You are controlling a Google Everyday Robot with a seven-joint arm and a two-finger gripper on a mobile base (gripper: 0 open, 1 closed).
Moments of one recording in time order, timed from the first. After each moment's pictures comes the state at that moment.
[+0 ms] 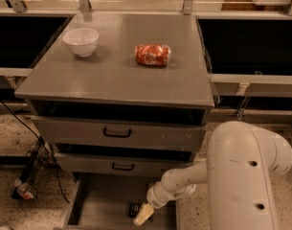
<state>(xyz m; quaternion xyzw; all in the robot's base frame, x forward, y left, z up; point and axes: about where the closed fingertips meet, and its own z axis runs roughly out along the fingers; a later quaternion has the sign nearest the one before) 0.468 0.001 0.266 -0.51 0.82 0.22 0.16</state>
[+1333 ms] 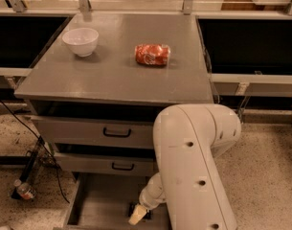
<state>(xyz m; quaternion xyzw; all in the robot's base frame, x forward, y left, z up) 0.477 0.019 0.248 -0.50 0.84 0.13 0.16</state>
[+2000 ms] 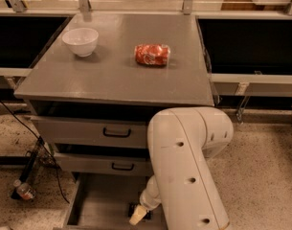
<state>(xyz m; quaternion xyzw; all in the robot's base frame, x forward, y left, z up) 0.481 0.014 0.224 -0.48 0.86 0.13 0.14</state>
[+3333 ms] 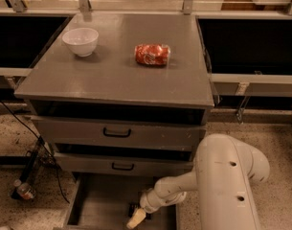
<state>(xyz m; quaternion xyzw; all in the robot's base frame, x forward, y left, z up) 0.473 0.039 0.194 -0.50 0.81 0.25 0.17</state>
